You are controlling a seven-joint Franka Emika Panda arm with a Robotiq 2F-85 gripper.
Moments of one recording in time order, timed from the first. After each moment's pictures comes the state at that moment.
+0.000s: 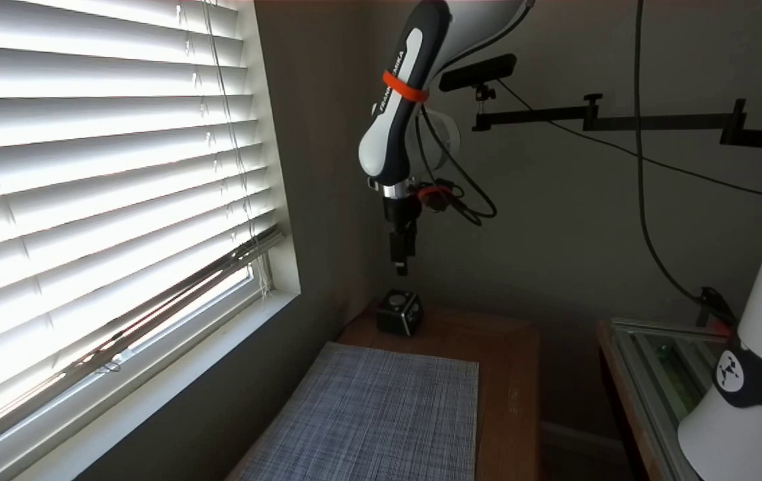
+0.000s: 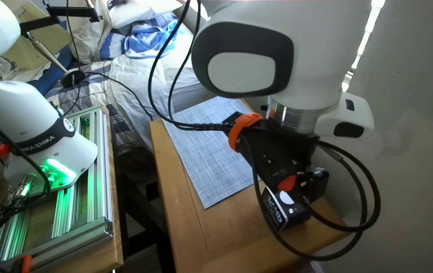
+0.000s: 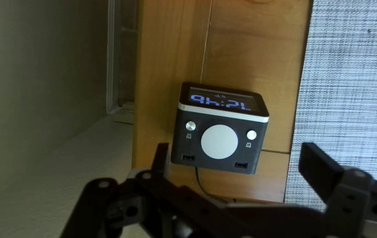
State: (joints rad) arm -0.48 0.45 -0.14 -2.15 -0.02 2.61 -0.64
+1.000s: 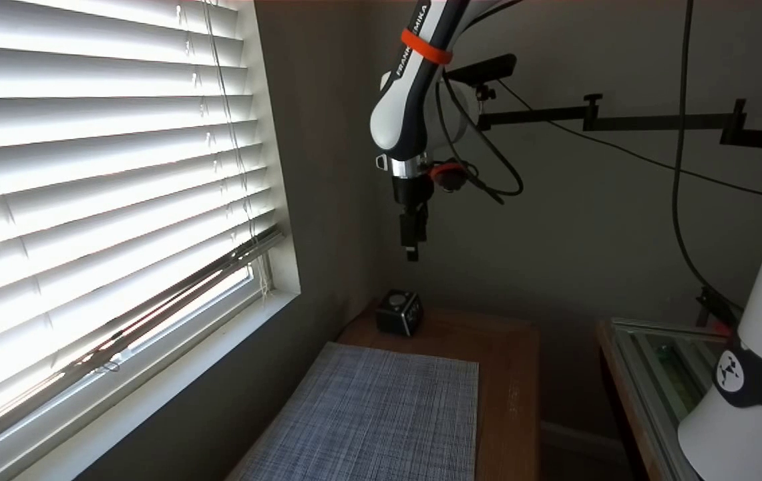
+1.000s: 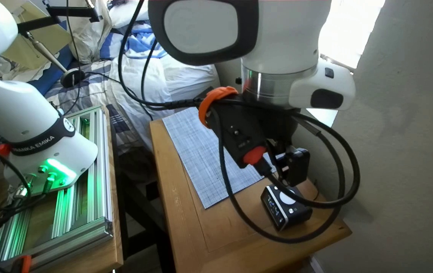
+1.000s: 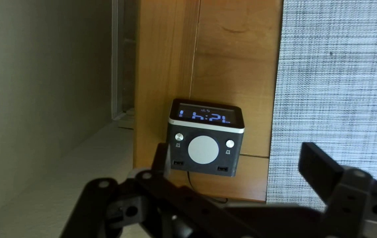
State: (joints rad) arm -0.41 0.27 -0.21 -2.29 -0.06 2.58 -0.59
